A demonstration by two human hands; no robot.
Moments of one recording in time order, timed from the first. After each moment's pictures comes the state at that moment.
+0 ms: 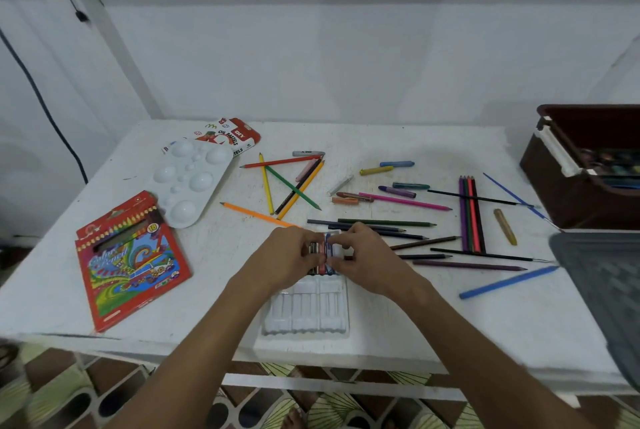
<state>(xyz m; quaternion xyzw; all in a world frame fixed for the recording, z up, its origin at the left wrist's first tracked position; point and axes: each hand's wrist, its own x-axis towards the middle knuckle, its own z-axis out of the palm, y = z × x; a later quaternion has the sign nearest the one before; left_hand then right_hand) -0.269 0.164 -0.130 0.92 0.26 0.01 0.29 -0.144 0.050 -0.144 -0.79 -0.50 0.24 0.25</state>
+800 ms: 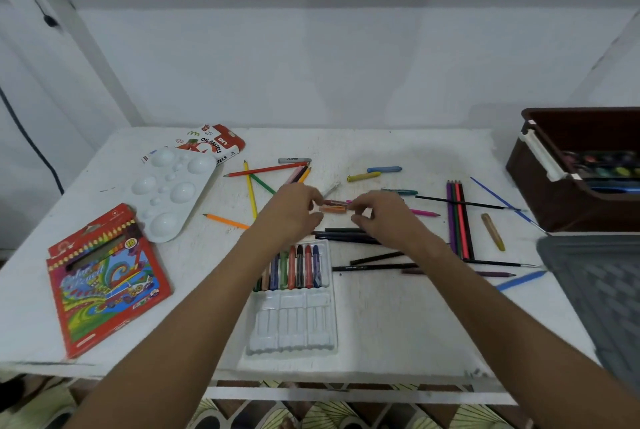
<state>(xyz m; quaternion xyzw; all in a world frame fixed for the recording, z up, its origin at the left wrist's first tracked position) -0.197 0.204 -0.113 0.93 0.27 0.05 0.22 -0.063 0.068 -0.127 -0.82 -0.49 0.15 0.26</state>
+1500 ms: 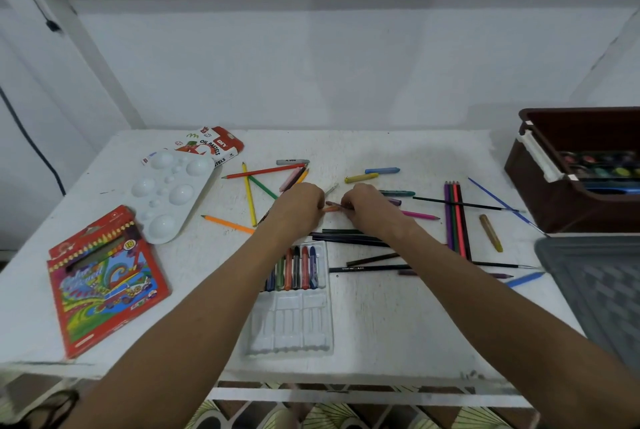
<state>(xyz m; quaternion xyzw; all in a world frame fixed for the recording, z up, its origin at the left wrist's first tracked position) -0.164 0.208 -0.130 0.95 0.28 -0.04 0.13 -0.051 0.112 -0.135 -0.84 -0.50 0.17 0.06</state>
